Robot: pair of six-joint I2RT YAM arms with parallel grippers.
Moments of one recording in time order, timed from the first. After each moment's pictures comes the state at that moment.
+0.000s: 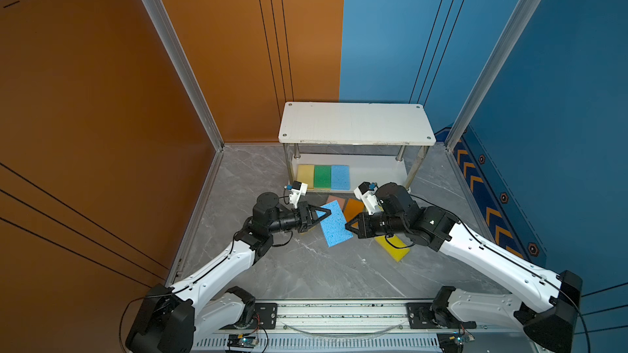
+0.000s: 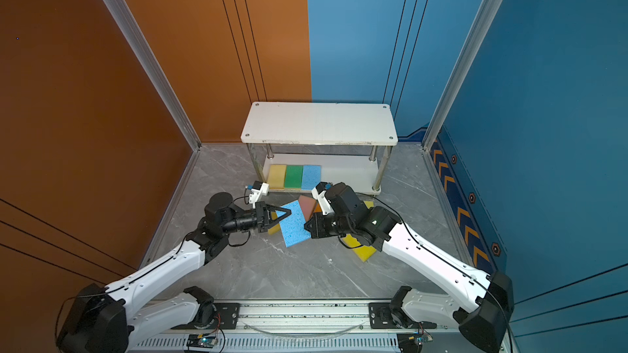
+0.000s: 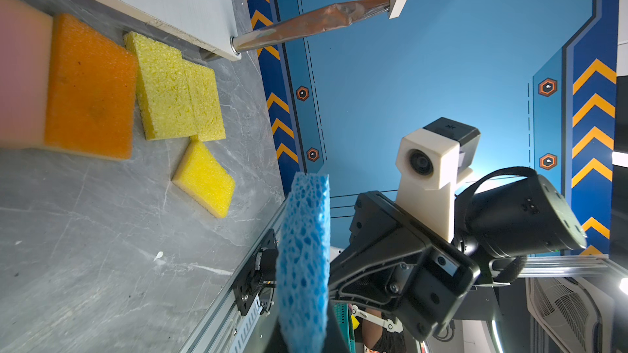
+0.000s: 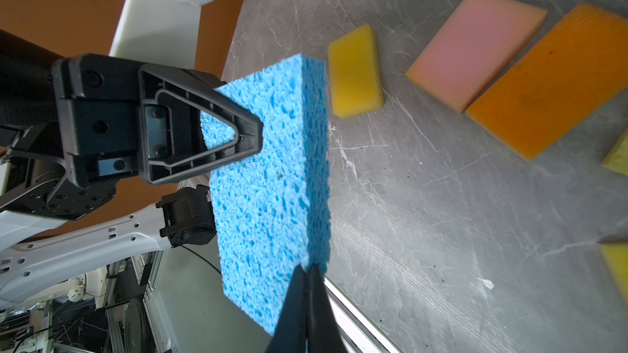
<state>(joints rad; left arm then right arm) -0.47 1.08 0.55 0.36 0.80 -1.22 0.83 1.17 1.09 -0.64 -0.31 0.69</state>
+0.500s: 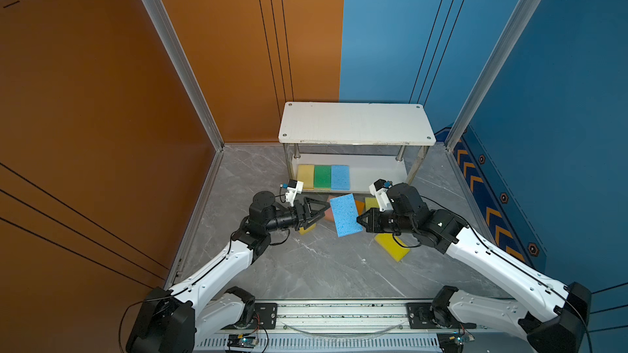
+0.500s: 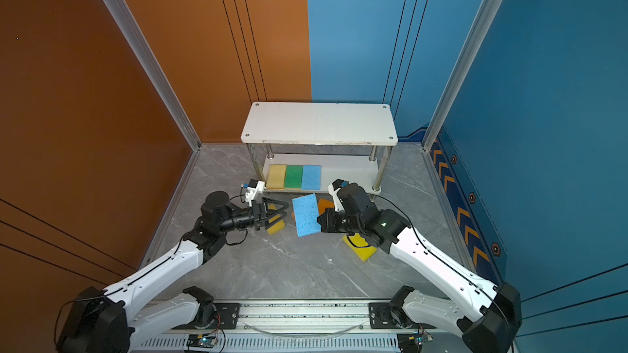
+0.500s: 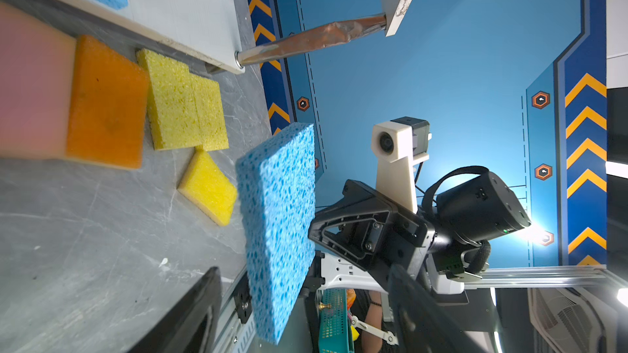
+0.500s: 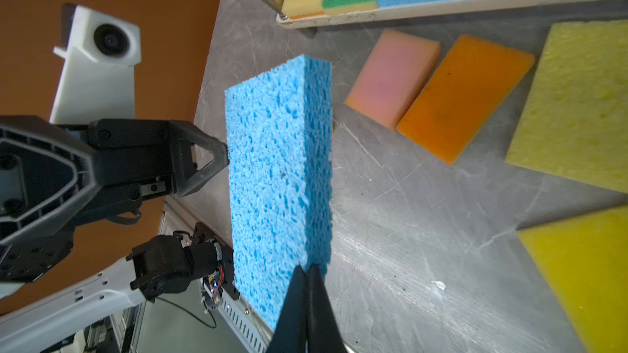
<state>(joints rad) -0.41 1.05 0.55 0.34 0.82 -1.21 0.72 1.09 0.99 -0.60 -0.21 0.73</state>
